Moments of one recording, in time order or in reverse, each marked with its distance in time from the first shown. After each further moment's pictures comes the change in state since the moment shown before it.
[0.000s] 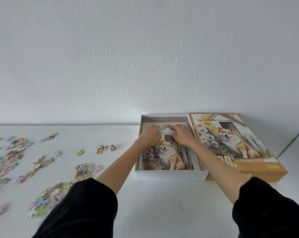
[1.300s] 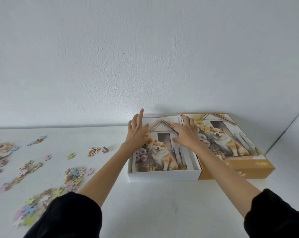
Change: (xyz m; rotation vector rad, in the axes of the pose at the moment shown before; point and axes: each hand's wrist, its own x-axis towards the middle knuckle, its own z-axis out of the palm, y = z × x) left_hand -0.012 -0.015 -0.006 0.238 0.212 0.144; right_hand -0.028 0.017 -0.019 -0.319 0.235 -0.017
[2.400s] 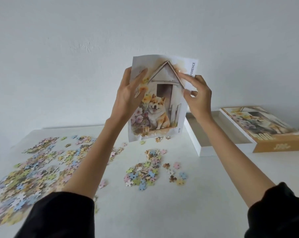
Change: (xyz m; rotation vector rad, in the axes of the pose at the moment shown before) left_hand -0.160 -0.144 -0.244 -0.221 0.809 0.333; right_hand -0.066 -0.269 -0.123 0.864 0.857 -0.288
